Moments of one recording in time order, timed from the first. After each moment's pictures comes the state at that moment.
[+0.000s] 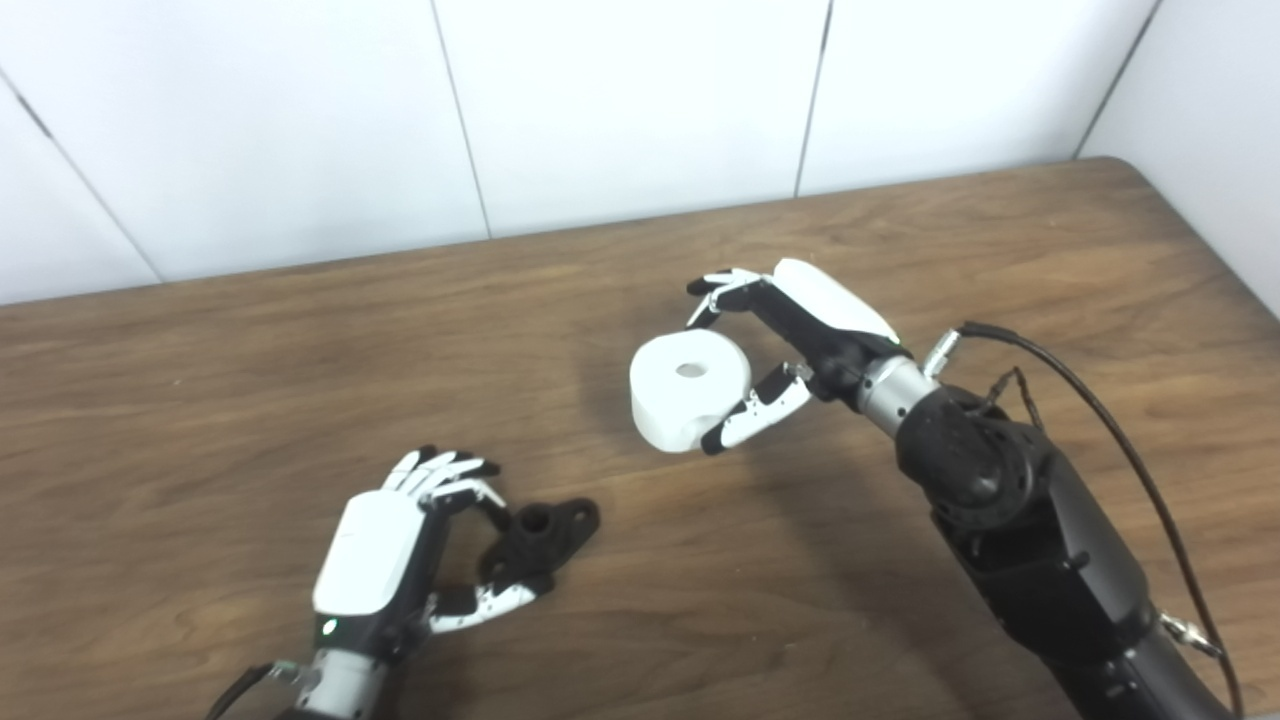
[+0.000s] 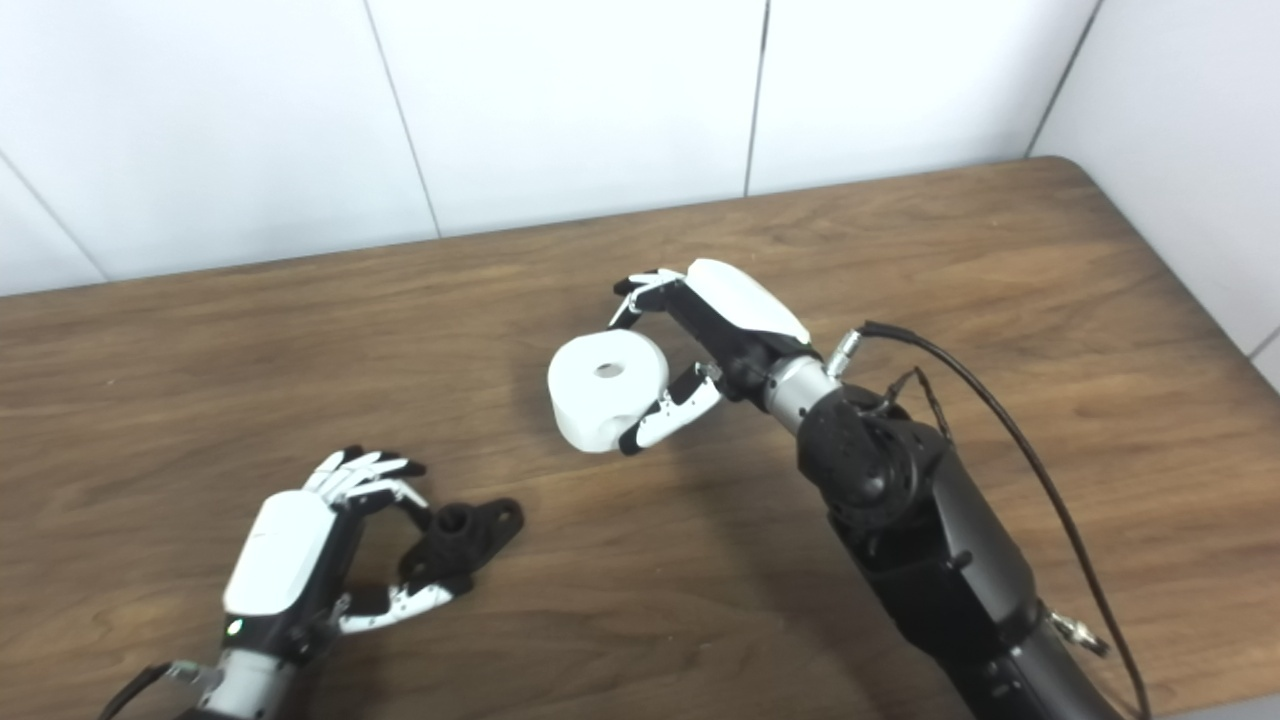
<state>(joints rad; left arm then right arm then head) 0.07 0.24 -0.30 -0.12 0.86 -0.15 0.10 -0.26 -0.35 0.25 -0.45 -0.64 0.47 0.45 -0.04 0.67</state>
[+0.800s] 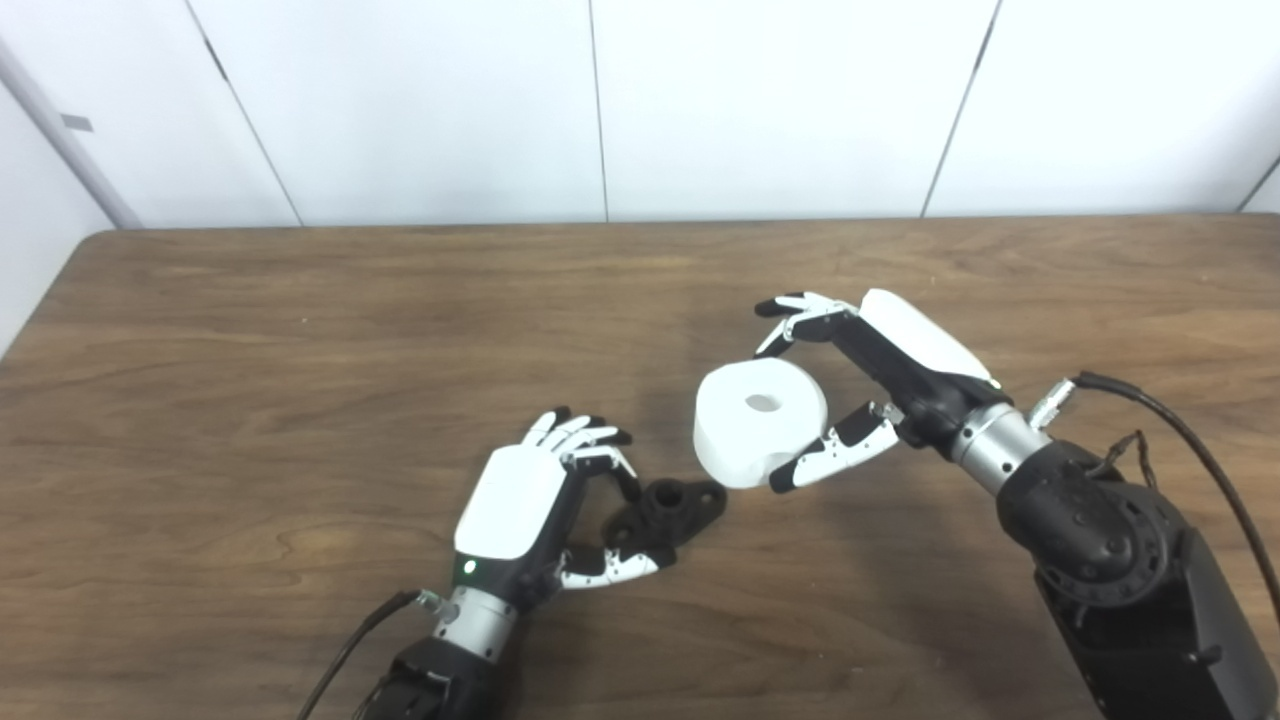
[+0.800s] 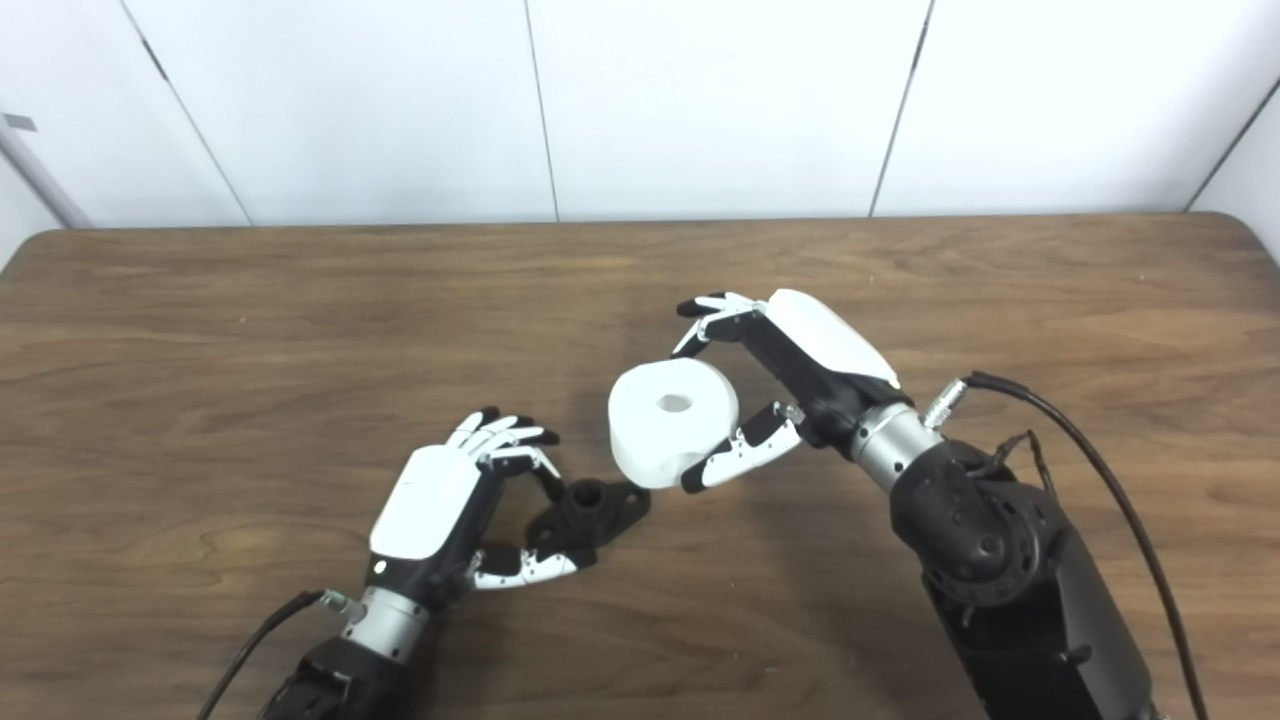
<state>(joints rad) 0.06 0.16 -0.36 -0.13 0.90 -0.07 0.11 -0.26 -0.34 0.27 -0.51 -0.59 0.42 0.51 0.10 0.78</state>
